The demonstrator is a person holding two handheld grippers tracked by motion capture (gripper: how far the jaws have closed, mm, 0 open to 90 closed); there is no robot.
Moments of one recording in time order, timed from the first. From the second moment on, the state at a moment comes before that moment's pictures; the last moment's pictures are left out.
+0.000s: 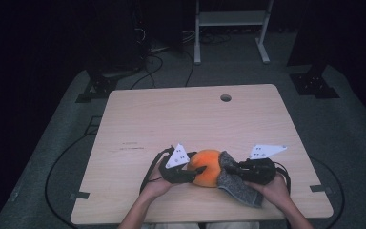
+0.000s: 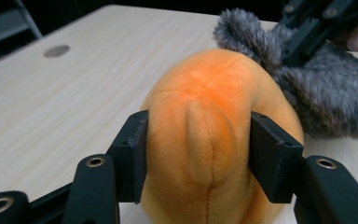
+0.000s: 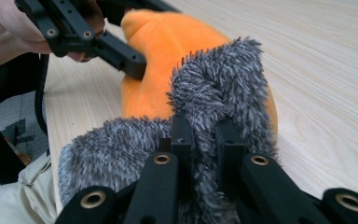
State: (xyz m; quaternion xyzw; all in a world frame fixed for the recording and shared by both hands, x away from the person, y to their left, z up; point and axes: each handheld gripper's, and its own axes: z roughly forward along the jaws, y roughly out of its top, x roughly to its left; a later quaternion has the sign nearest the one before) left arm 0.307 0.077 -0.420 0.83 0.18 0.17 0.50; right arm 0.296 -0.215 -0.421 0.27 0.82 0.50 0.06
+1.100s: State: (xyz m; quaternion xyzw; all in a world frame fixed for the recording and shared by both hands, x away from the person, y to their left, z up) left arm 0.307 0.072 -0.425 0.83 0.20 0.13 0.51; right arm 0.300 -0.219 -0.420 0.27 0.81 0.51 0.05
